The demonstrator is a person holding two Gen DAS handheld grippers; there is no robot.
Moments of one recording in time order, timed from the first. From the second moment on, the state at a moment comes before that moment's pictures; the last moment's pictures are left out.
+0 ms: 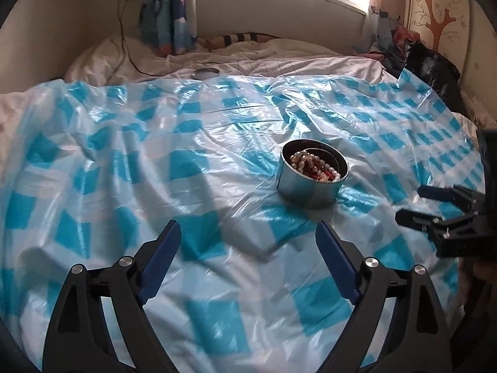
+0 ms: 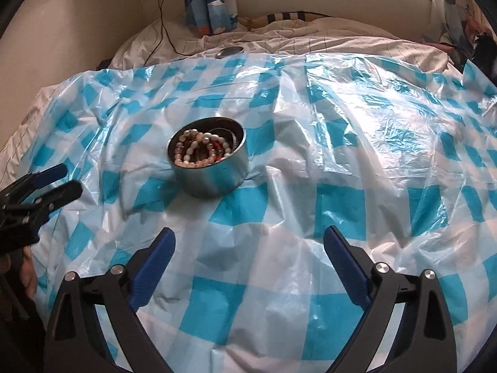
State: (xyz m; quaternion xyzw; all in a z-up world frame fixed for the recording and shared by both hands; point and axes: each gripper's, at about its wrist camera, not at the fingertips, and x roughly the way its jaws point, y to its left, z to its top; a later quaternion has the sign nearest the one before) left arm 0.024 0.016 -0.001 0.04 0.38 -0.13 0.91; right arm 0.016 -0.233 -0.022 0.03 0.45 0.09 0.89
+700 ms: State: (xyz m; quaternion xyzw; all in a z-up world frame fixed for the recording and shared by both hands) left arm -0.028 0.019 0.015 0.07 0.34 -0.10 0.93; right arm -0.031 -0.218 -0.009 0.02 0.44 0.09 0.90
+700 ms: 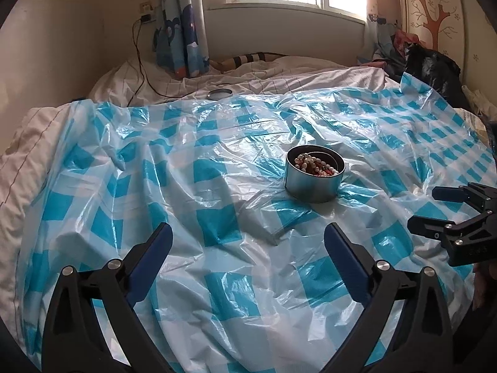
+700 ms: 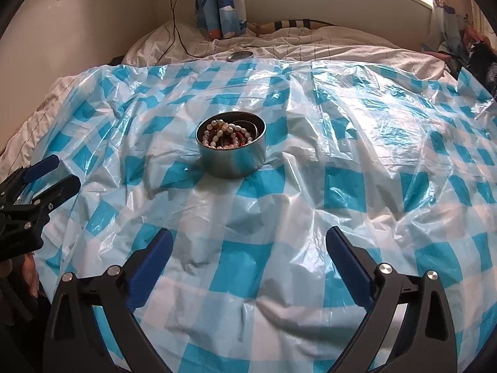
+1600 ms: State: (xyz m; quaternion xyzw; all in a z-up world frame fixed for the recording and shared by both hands) left arm 0.023 -0.004 -0.041 0.03 0.42 -0.12 0.90; right arm -0.003 -0.231 -0.042 0.02 0.47 0.03 0.88
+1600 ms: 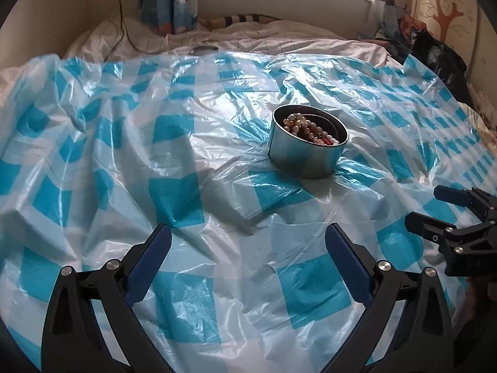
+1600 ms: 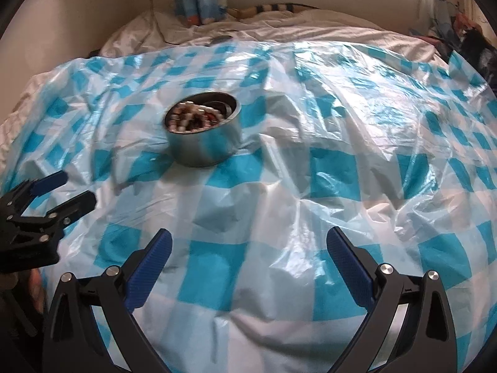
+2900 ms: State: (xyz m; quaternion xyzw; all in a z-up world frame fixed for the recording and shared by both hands) left arm 0.072 -0.020 -0.074 0.04 0.45 -0.10 0.89; right arm 0.048 -0.222 -0.086 -0.01 0.50 -0.01 0.87
